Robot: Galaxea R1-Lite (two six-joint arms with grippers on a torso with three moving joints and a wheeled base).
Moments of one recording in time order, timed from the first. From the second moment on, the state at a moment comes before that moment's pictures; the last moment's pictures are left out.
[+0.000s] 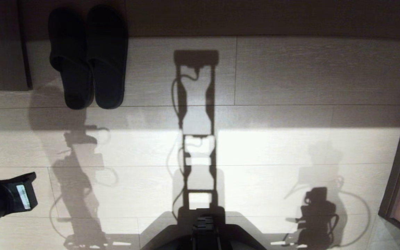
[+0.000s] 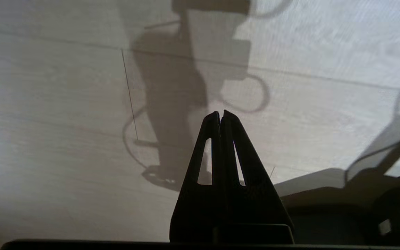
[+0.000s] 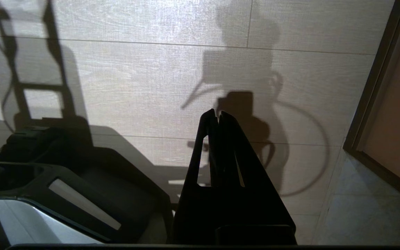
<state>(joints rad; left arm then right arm) -0.02 1.08 -0.38 -0.41 0.19 -0.09 0.00 0.00 0.00 0.00 0.01 0.00</state>
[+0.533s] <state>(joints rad) -0.04 1.47 -0.25 -0.99 0.20 -0.08 0.00 0.00 0.00 0.00 0.01 0.00</state>
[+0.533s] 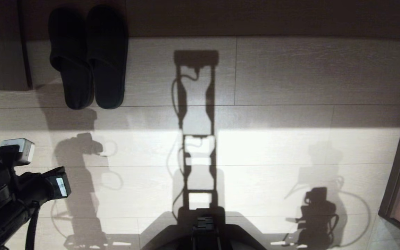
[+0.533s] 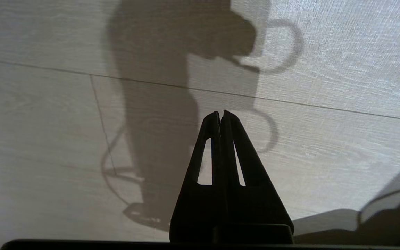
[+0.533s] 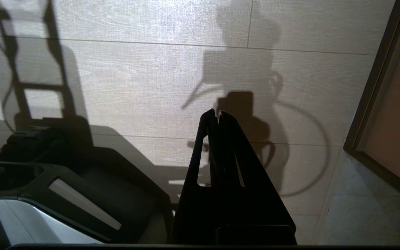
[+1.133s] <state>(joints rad) -0.02 1.71 -0.42 -1.28 0.22 -0.10 0.00 0.00 0.00 0.00 0.01 0.00</state>
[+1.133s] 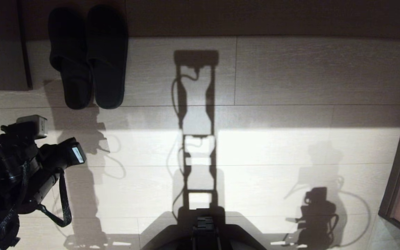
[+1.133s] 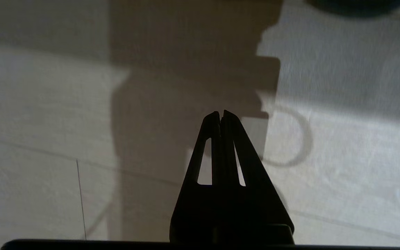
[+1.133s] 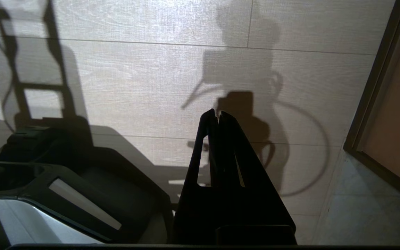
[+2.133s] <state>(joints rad) -0.09 1.70 -0.64 -1.26 0.18 -0.07 0.00 0.00 0.00 0.00 0.01 0.00</state>
